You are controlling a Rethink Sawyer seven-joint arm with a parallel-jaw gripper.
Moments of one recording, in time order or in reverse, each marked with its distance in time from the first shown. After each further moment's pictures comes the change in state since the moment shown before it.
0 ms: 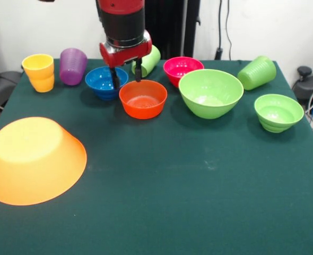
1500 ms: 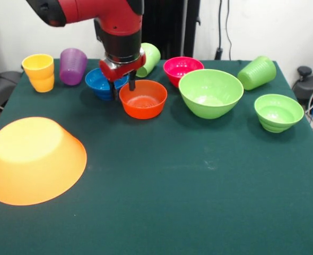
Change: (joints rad) arm 0.005 0.114 -0.050 -0.001 -0.172 -0.030 -0.089
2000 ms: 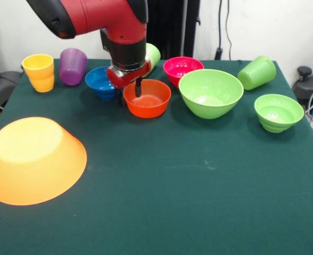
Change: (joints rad) arm 0.005 0.063 -0.023 -0.003 -0.059 -0.067 0.000
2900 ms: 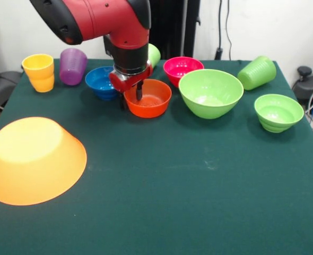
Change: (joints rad) arm 0.042 0.004 -0.045 -0.010 -0.020 -0.022 0.000
